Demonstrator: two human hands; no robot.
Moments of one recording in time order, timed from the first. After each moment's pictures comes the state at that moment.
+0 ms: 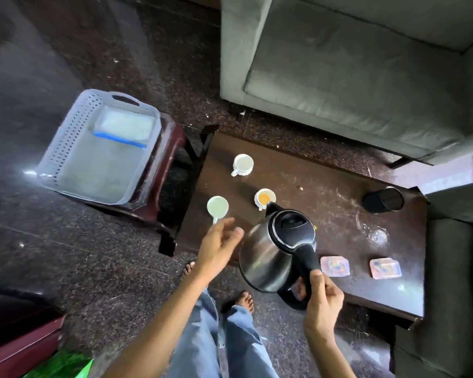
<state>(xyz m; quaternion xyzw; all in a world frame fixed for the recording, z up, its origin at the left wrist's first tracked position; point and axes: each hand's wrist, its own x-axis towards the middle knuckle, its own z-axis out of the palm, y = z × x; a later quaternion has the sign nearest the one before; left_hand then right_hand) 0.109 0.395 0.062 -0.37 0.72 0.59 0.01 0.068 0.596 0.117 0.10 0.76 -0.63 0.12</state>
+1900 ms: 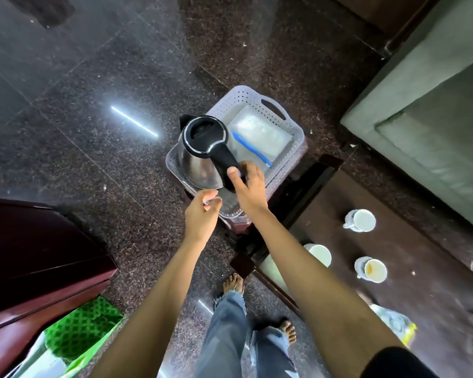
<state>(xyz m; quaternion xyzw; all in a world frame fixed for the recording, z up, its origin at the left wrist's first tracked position) 0.218 0.107 0.016 -0.62 0.55 0.53 -0.17 0.088 0.116 0.002 -0.34 0.76 -0.42 0.35</state>
